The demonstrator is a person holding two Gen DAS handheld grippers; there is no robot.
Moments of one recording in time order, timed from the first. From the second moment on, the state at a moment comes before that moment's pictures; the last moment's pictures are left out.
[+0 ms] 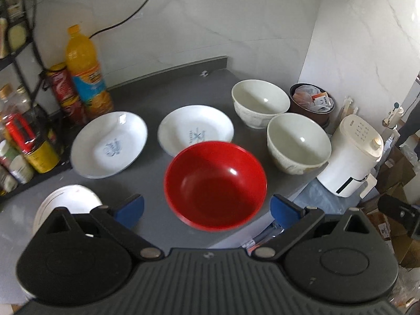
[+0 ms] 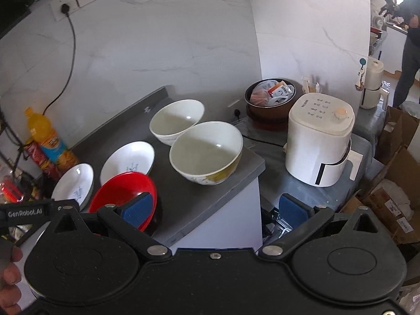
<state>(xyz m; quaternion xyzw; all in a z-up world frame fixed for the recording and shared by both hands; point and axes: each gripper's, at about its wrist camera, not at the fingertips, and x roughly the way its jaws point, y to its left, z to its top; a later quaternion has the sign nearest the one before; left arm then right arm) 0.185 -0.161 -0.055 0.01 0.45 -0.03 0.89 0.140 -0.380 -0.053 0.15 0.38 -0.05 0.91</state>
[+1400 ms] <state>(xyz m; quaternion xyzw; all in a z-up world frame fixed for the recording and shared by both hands) 0.401 -0.268 -0.166 0.04 0.54 -0.15 0.83 0.273 -0.422 -0.176 0.29 0.44 -0.14 0.84</state>
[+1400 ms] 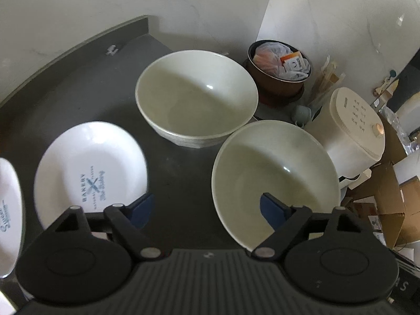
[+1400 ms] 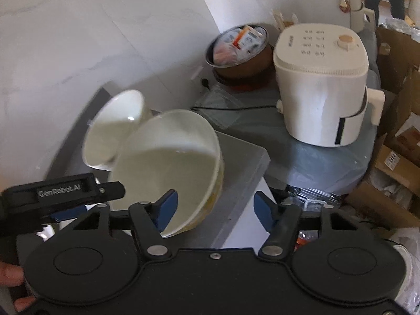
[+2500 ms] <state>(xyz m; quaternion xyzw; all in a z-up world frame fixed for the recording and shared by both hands) 0.412 -0.278 -0.179 0.04 0.53 -0.19 0.82 0.276 -0.415 -0.179 0.35 0.41 -0.16 0.83</state>
